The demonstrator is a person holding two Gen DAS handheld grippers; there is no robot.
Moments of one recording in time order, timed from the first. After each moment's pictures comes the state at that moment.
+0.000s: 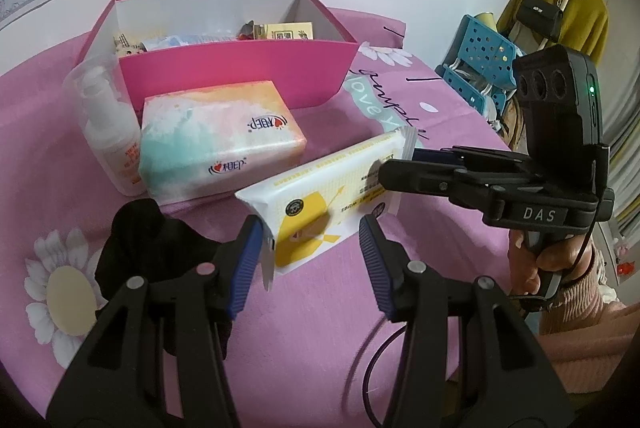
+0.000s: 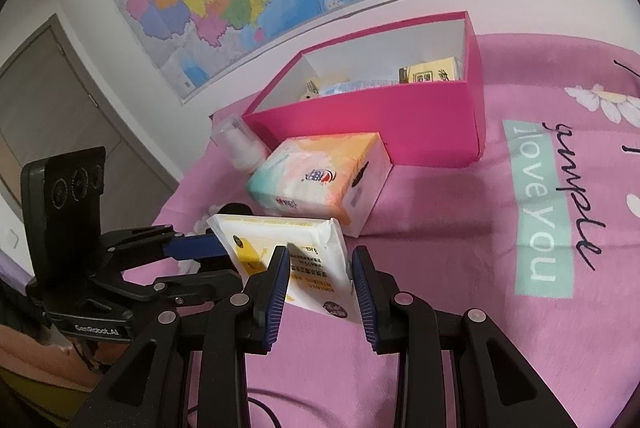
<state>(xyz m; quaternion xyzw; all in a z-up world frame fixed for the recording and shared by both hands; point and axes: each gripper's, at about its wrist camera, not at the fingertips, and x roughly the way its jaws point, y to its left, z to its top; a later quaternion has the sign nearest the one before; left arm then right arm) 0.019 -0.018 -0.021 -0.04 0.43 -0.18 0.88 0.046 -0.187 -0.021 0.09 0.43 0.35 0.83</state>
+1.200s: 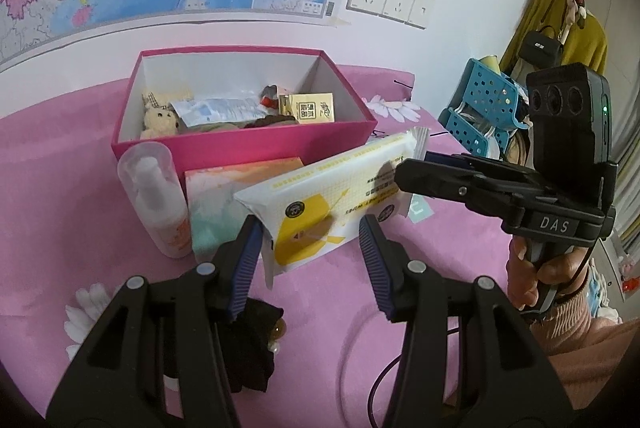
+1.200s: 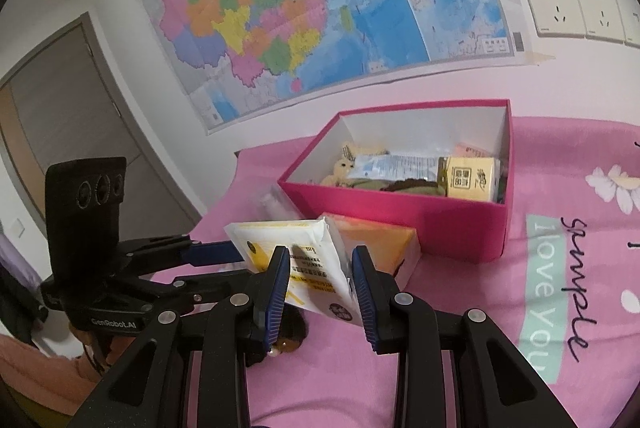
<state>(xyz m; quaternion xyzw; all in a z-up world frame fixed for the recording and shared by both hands) 0.036 0.008 0.022 -0.05 0.38 -0.17 0.91 0.072 -0.167 0.032 0.08 0.36 0.38 0.85</state>
